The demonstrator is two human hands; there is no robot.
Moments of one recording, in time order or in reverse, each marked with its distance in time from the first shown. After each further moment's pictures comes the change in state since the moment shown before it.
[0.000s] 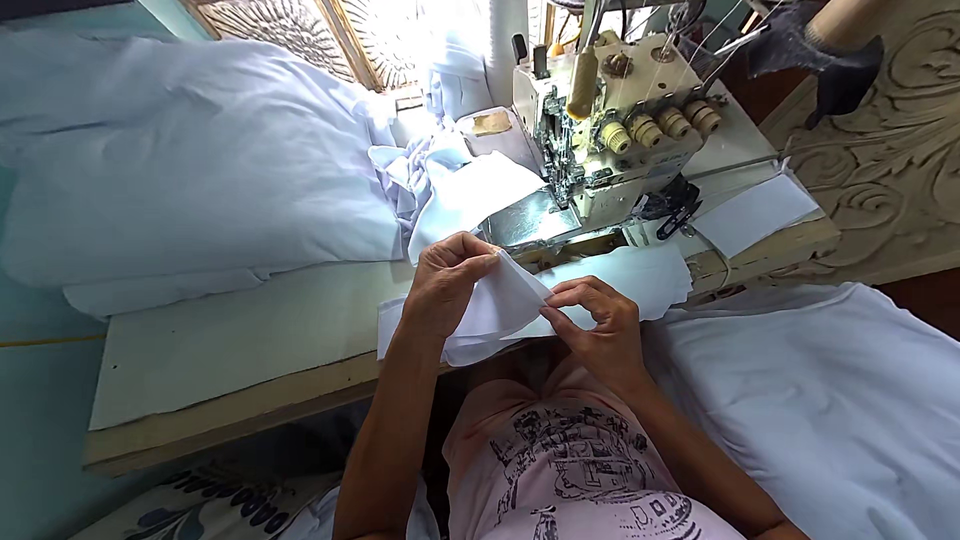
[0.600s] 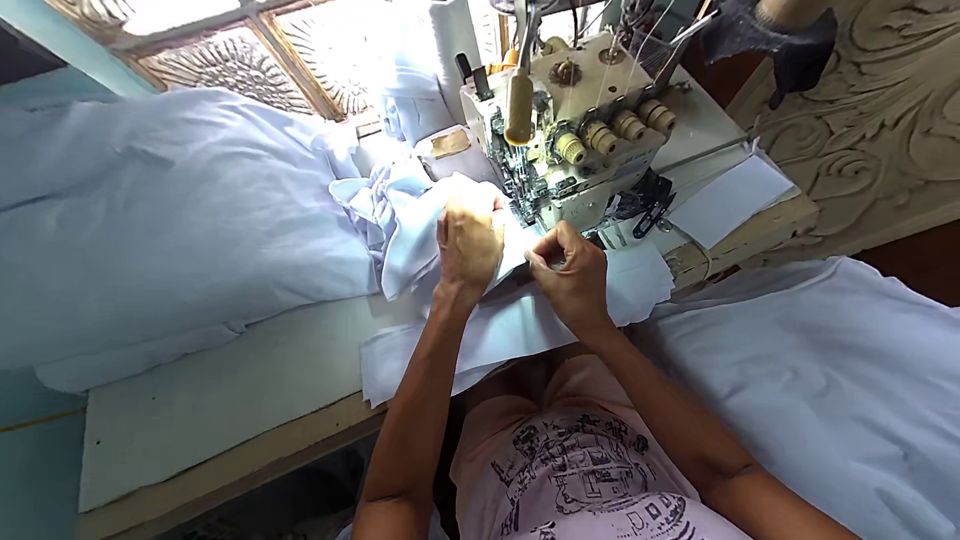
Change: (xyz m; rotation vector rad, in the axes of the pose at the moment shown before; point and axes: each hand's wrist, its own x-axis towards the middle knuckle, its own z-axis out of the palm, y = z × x) left_hand 0.090 -0.020 0.047 1.407 0.120 0.404; right_hand 0.052 0.031 0.004 -0.318 0.118 0.078
